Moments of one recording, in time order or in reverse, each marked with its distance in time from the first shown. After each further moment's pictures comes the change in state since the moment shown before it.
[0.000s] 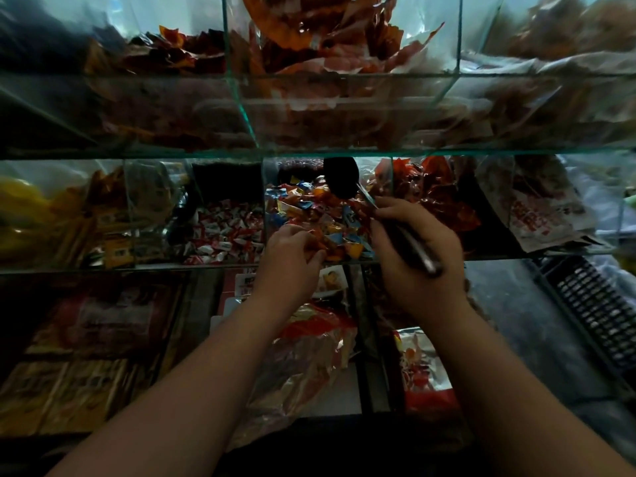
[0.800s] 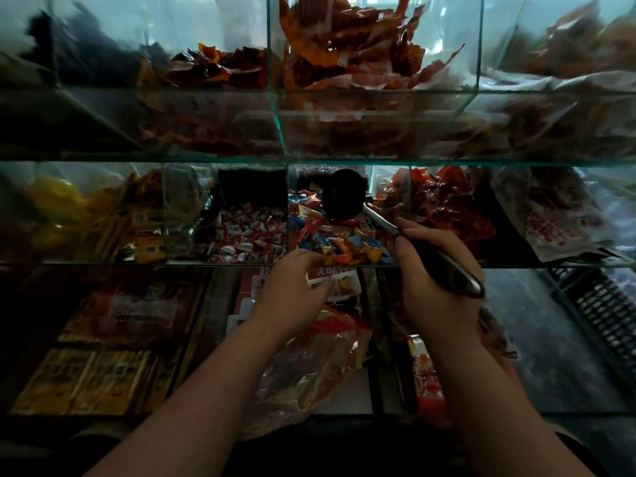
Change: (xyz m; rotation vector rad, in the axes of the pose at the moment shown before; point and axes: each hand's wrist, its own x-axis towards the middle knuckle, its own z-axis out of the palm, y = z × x) left_hand -0.042 -0.009 -0.029 -0.104 -0.093 -0.032; right_hand -0.025 -0.017 0.014 0.242 0.213 0.331
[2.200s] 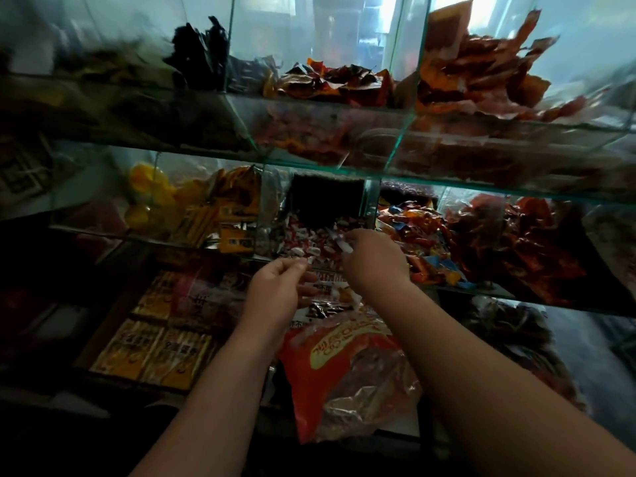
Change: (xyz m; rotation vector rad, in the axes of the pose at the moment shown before) left_hand -0.036 -0.063 -0.092 -0.829 0.336 -0.573; right_hand 0.007 -0.019 0.185 -0.998 -0.685 0.075
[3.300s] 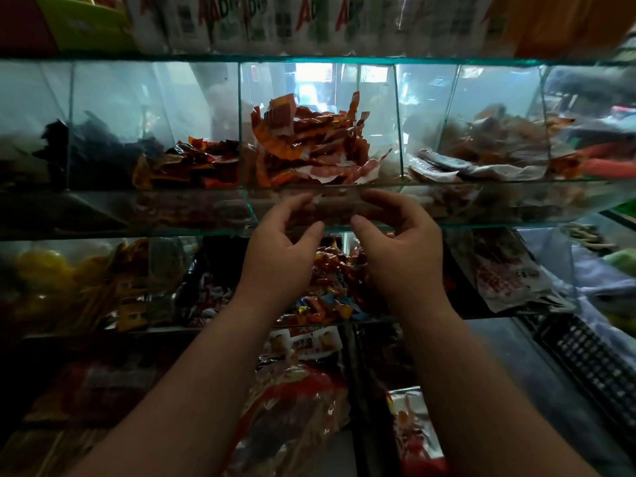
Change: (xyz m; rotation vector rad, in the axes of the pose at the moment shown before) left_hand -0.044 0.118 0.169 0.142 -0.315 0.706; right_hand -0.056 0.115 -0.164 1.006 0.667 -0.136
